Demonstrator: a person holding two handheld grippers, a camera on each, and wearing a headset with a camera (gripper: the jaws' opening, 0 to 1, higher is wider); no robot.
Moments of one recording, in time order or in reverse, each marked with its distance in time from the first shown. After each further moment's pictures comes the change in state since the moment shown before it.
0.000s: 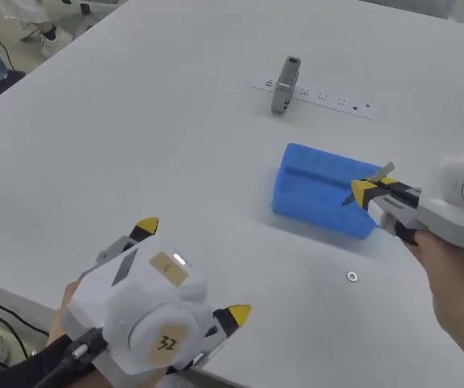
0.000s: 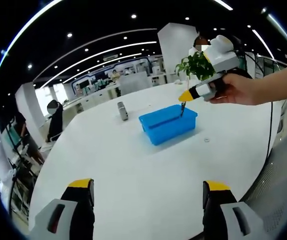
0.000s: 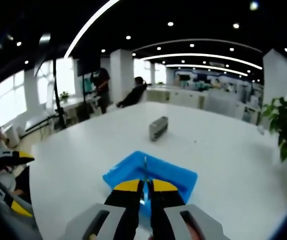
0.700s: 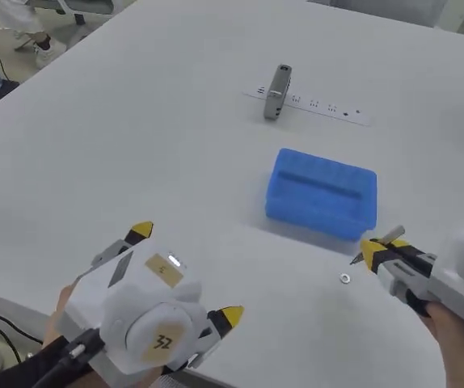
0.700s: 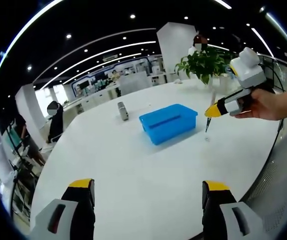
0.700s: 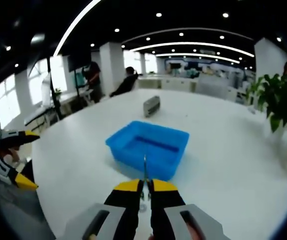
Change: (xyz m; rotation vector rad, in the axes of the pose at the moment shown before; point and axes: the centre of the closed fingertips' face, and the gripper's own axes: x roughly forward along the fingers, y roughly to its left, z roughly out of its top) left arm 0.000 0.000 -0.001 0.013 0.003 0.005; right arm -0.035 0.002 -0.073 0.051 0.111 -0.037
